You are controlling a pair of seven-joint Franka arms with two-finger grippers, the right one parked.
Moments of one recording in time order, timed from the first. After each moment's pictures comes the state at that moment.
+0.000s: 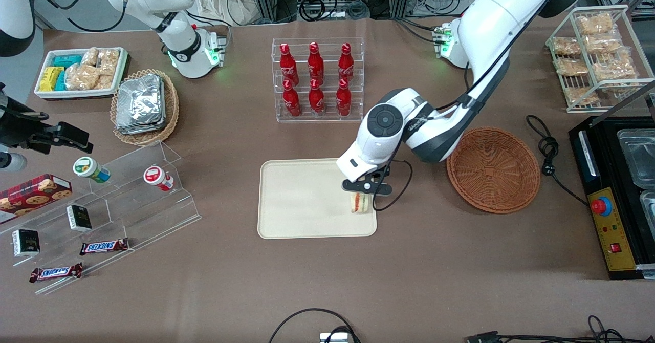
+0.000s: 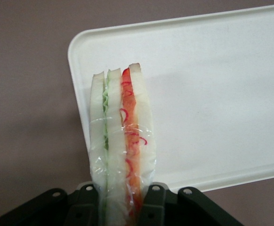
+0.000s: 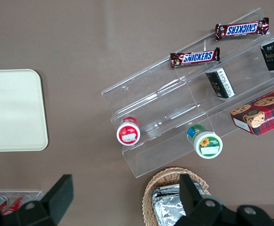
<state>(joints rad) -0.15 0.65 -0.62 -1.63 0.35 2.21 -0.73</state>
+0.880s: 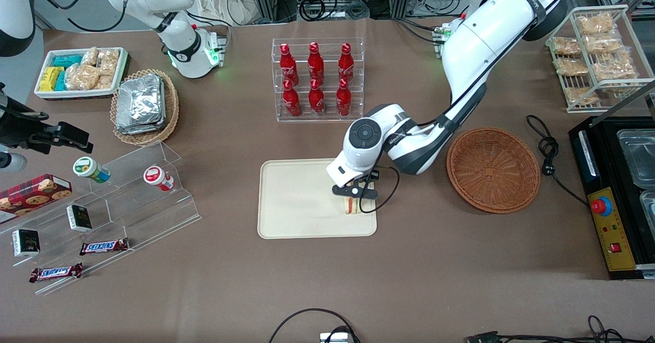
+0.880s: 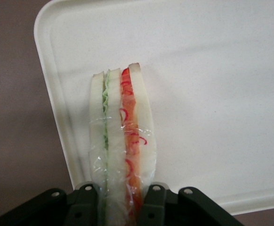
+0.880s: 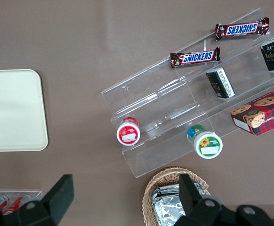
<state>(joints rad) -0.19 0.79 -0.62 -1.60 0.48 2.23 -0.82</state>
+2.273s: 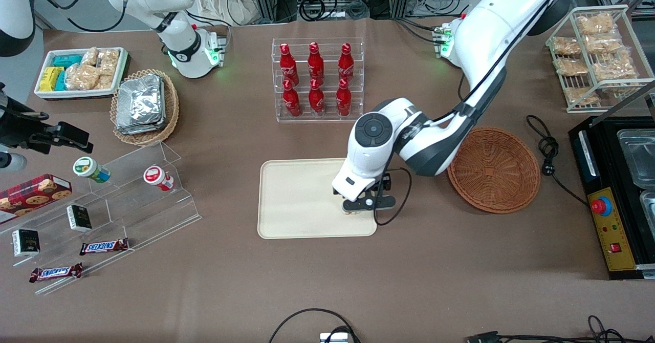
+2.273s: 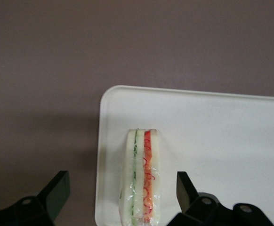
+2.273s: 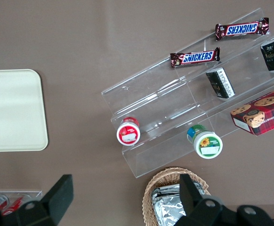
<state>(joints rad) -0.19 0.72 -0.62 -1.36 0.49 2.01 -0.98</state>
